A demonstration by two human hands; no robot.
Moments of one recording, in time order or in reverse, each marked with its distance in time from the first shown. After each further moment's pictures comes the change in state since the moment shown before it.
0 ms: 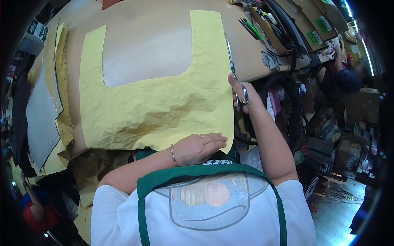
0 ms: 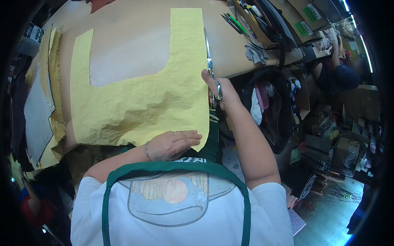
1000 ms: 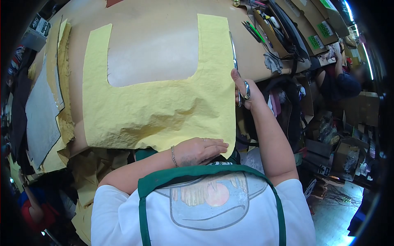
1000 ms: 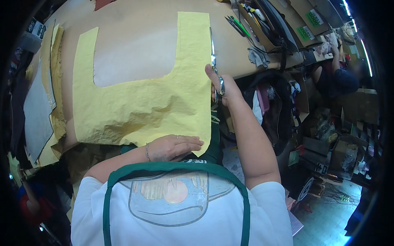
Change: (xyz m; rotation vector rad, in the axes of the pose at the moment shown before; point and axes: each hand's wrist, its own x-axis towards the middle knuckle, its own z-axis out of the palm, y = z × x) left_hand -0.006 0.004 -0.005 -0.114 -0.081 -0.018; right_hand 0.009 -0.014 0.002 0.062 -0.026 -0.042
